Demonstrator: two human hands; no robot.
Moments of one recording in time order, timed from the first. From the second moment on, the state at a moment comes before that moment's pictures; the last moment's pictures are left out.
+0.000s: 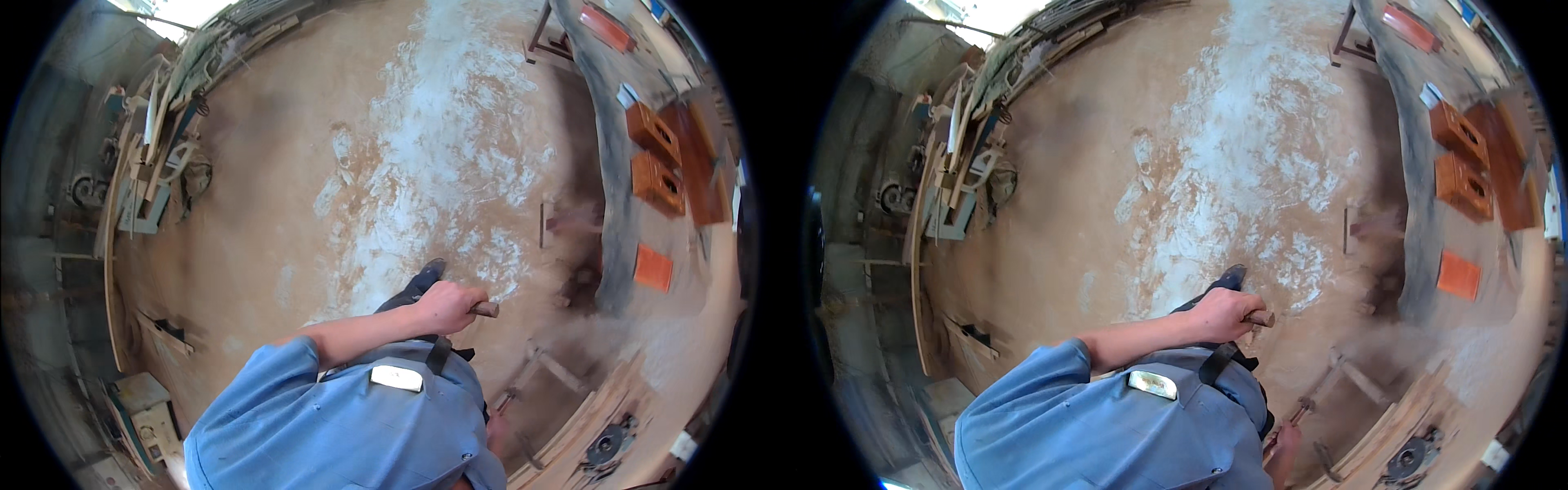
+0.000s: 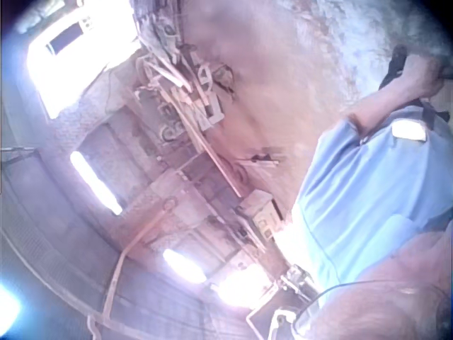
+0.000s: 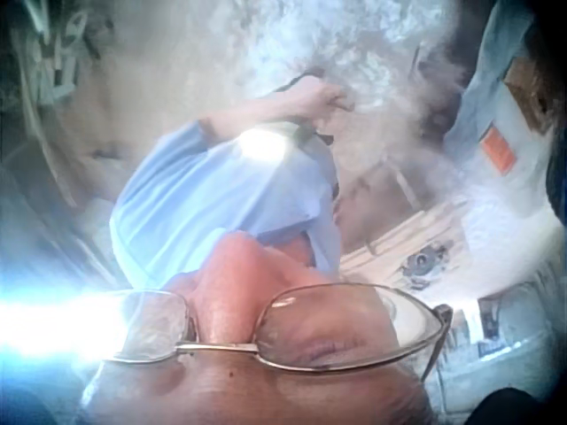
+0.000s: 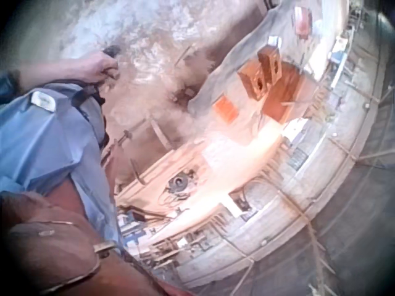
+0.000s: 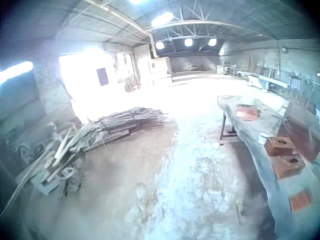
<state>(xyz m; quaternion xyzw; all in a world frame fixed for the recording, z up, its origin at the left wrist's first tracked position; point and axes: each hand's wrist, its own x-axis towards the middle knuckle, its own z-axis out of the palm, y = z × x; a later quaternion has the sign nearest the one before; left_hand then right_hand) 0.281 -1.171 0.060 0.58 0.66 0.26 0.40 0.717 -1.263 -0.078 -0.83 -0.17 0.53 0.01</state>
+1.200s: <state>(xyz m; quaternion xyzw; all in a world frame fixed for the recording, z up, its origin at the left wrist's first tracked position) 0.442 -0.809 0.037 0.69 0.60 0.19 0.36 0.699 -1.233 -0.082 -0.85 -0.01 0.51 0.14</state>
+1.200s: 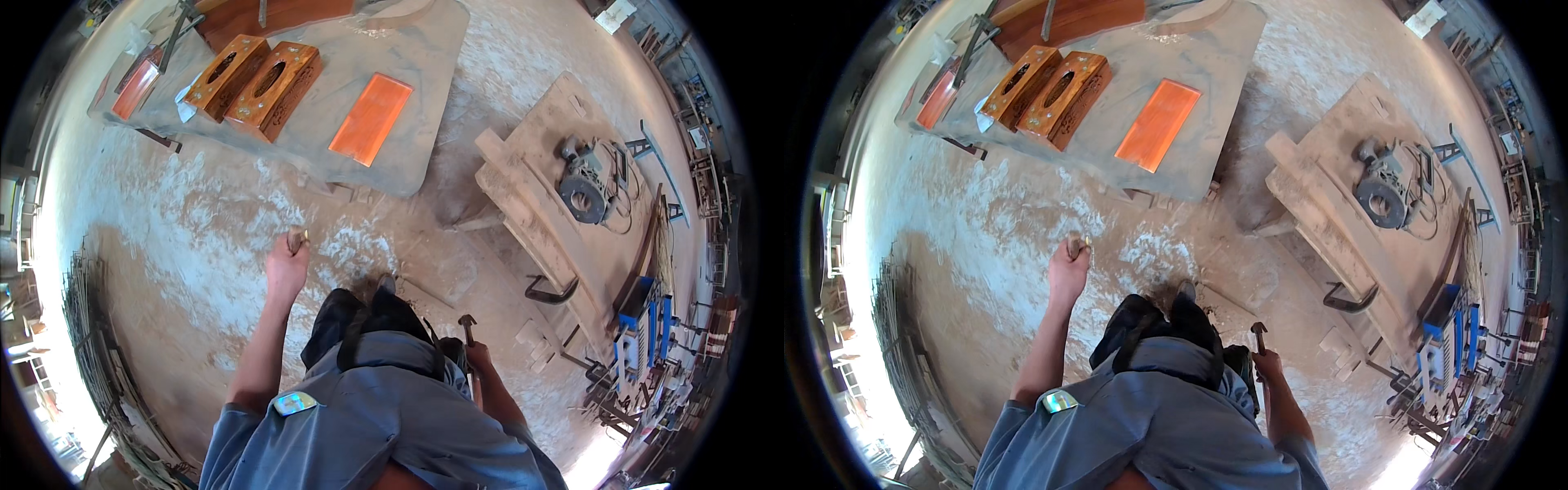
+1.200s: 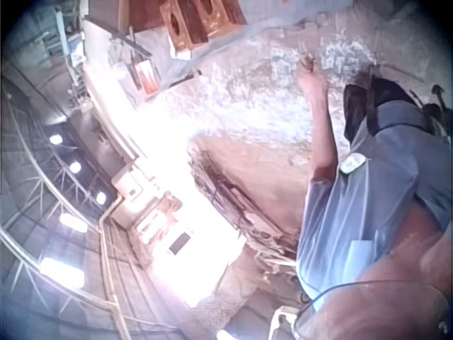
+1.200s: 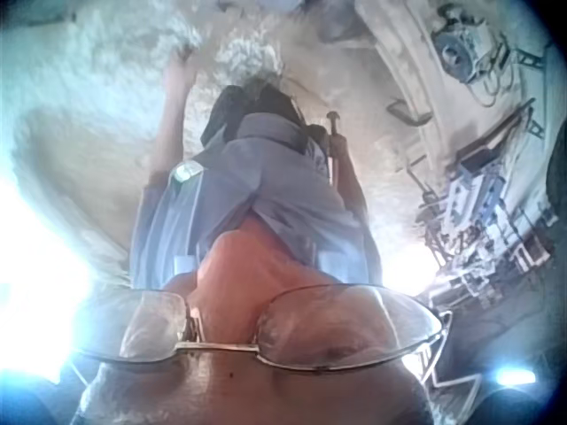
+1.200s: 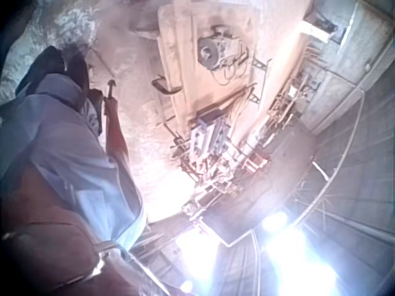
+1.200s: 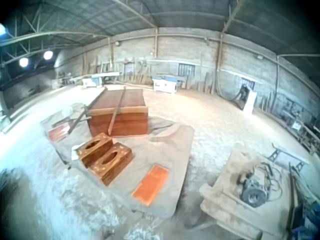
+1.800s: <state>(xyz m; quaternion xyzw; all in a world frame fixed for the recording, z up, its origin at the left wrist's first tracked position) 0.552 -0.595 -0.025 0.78 0.50 0.20 0.32 0.748 -1.041 -0.037 -0.88 -0.09 0.43 0.17</state>
